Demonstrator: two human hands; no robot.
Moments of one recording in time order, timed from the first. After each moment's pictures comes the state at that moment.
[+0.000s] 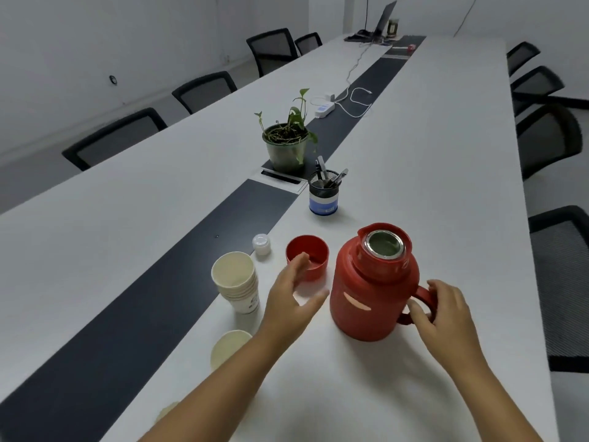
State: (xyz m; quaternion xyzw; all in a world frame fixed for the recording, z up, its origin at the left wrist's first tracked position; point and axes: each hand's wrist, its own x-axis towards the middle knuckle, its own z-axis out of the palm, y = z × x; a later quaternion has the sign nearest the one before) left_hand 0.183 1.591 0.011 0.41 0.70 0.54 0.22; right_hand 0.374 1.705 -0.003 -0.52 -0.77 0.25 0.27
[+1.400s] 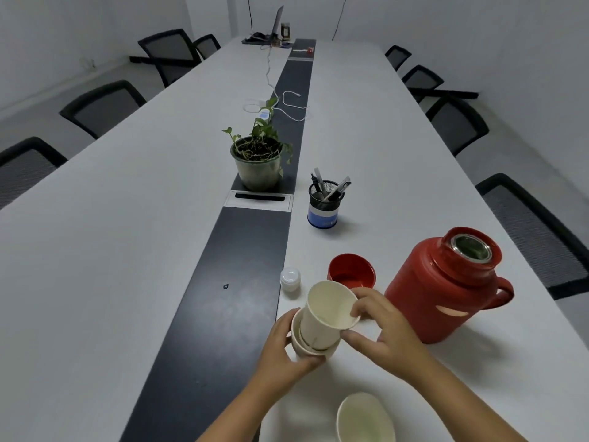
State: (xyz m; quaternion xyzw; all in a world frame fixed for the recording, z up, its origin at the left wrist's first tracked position) left_hand -0.015 1.552 -0.050 0.49 0.59 0.45 0.46; right_hand 0.157 1.610 0.007 -0.40 -0.80 0.34 0.31
